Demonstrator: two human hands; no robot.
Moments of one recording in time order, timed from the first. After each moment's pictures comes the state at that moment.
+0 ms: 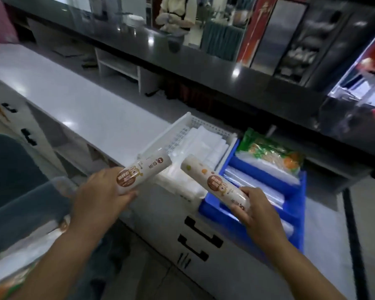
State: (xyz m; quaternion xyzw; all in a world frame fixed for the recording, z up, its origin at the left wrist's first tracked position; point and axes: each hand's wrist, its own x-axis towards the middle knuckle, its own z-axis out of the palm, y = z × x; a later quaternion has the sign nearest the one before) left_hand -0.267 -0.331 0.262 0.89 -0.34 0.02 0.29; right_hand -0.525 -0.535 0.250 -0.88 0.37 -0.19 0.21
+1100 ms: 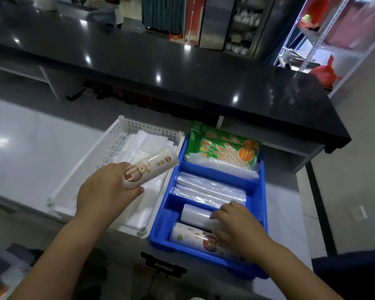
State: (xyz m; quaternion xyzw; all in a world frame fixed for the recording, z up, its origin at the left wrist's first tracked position) left_hand -0.285 -0.551 0.259 0.84 -0.49 -0.02 0.22; right_hand -0.574 -0.654 0.212 -0.94 0.33 0.02 0.11
